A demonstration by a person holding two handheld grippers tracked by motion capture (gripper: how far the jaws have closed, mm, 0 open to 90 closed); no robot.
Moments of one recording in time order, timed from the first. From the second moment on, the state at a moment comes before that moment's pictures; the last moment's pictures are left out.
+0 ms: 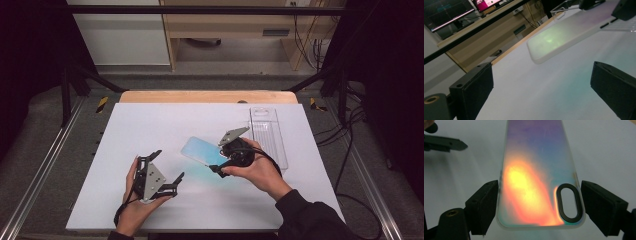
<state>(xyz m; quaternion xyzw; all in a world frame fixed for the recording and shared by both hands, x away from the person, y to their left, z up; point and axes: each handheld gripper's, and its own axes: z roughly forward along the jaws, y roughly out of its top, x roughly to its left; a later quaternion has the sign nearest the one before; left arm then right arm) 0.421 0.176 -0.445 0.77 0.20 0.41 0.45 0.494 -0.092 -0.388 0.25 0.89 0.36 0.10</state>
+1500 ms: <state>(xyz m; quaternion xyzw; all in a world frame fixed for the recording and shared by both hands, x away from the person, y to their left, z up) 0.473 0.112 -0.429 0.77 0.08 0.50 0.38 0.525 -0.092 -0.344 0.26 0.90 0.33 0.08</state>
